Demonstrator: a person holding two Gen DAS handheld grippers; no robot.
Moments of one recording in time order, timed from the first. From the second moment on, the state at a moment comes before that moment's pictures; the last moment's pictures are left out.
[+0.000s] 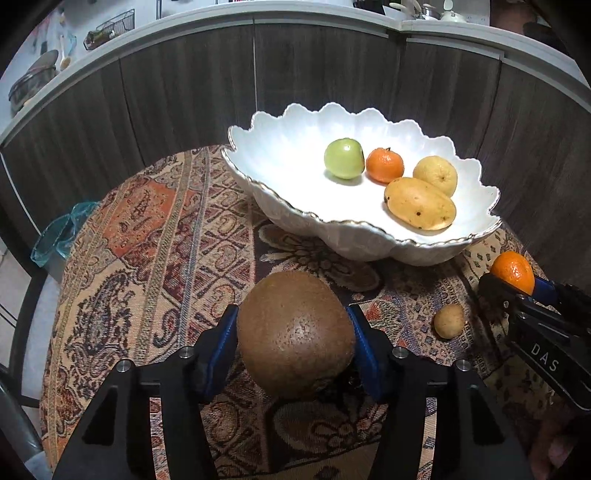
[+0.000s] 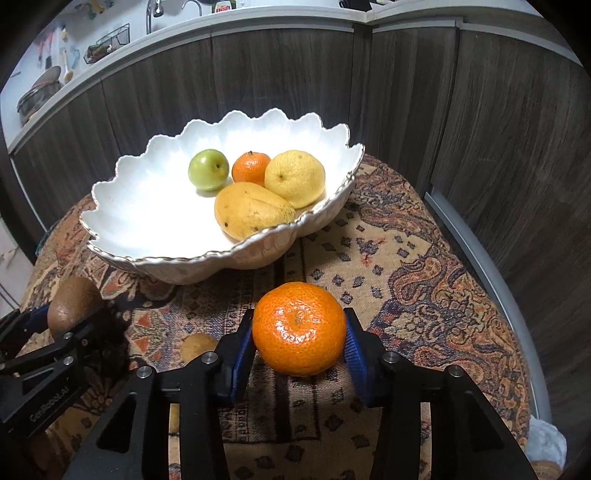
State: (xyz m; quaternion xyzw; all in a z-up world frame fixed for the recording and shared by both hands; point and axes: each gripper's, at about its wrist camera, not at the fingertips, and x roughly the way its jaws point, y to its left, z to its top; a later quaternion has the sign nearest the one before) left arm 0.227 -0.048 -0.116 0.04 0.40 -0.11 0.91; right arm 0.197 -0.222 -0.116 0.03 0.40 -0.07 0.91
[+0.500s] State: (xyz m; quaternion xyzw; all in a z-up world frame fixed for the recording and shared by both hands) left arm 0.211 -0.039 -0.074 0.04 0.37 -0.11 0.92; right arm 0.184 -0.217 -0.082 0.03 0.37 -0.06 0.93
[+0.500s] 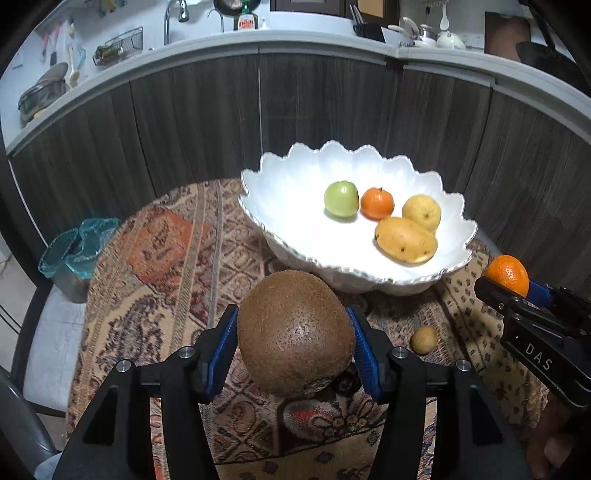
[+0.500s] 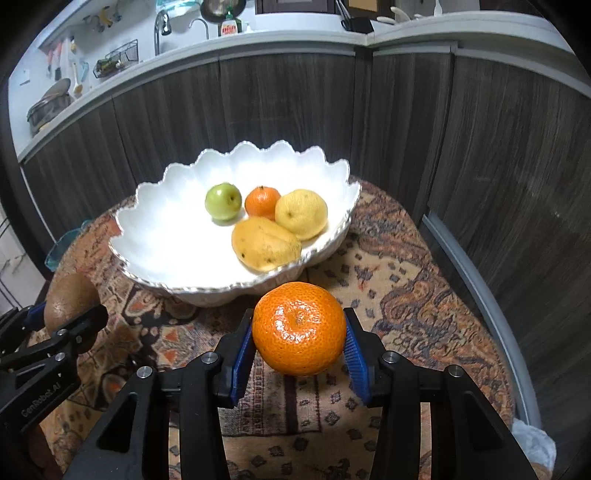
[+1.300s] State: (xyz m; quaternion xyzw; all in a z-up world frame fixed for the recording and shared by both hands) left arm 0.292 -0.068 -0.034 0.05 0.33 -0.13 0.93; right arm 0.262 -0.233 -0.033 0.02 0.33 -0.06 0.94
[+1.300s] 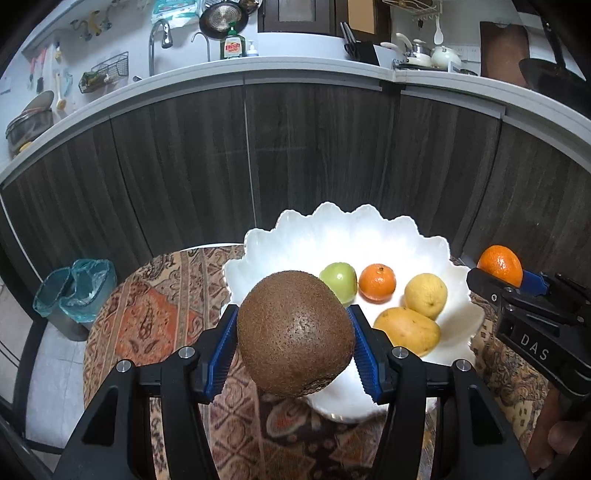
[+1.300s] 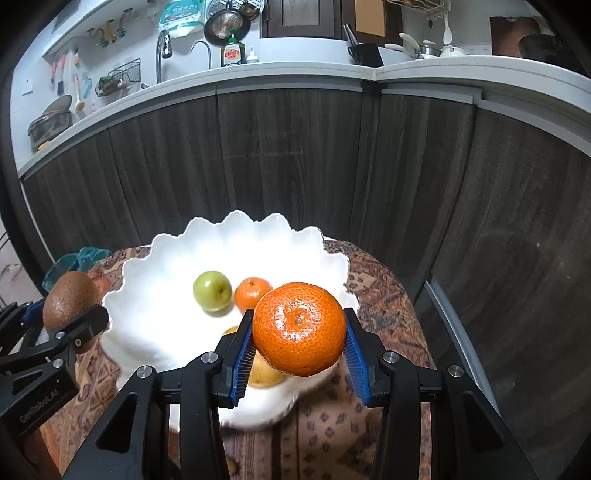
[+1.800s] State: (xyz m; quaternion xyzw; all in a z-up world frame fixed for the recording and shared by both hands) left arm 0.320 -0.069 -0.070 0.04 0.38 -0.13 0.92; right arm 0.292 -0.232 -0.064 0.02 0.37 -0.04 0.93
